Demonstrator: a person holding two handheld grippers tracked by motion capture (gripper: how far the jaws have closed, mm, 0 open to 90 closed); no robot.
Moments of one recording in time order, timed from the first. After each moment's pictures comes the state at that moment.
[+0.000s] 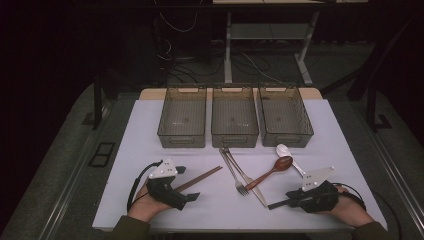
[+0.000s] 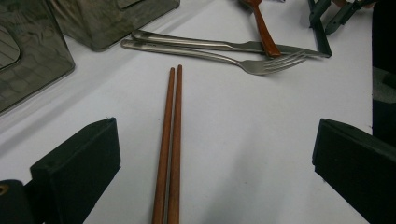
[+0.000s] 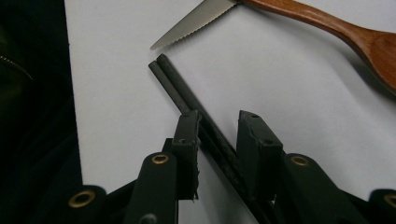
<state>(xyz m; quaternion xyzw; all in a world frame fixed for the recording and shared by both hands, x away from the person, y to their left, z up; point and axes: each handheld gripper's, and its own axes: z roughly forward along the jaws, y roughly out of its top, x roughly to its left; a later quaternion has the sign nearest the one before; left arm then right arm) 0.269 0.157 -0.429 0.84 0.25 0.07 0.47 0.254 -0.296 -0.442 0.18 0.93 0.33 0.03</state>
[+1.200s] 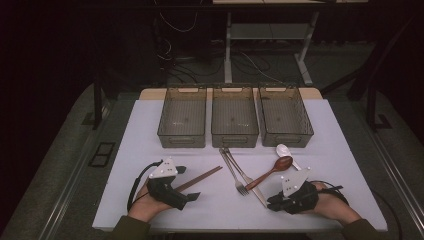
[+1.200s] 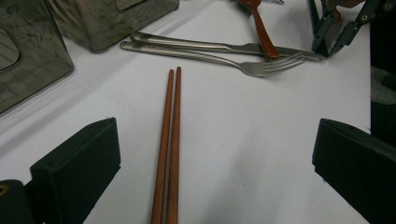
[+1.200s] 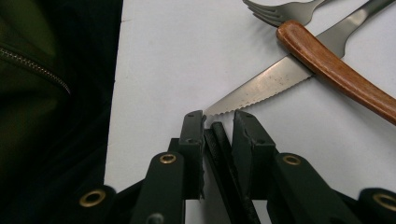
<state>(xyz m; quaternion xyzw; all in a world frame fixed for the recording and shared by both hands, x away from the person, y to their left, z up) 0.269 0.157 -0.429 0.84 0.25 0.07 0.47 0.263 -0.248 -0.442 0.05 0.94 0.33 0.00</state>
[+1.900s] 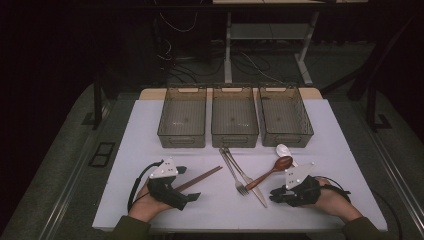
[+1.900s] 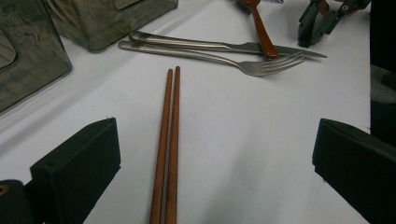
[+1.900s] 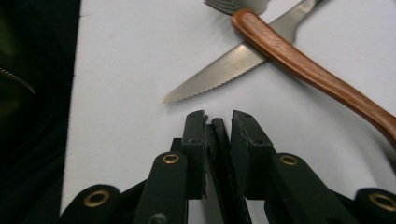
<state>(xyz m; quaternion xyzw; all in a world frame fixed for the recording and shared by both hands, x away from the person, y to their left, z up) 0.269 0.155 -0.429 0.84 0.25 0.06 0.47 0.275 -0.259 -0.443 0.09 0.94 0.33 0.03</state>
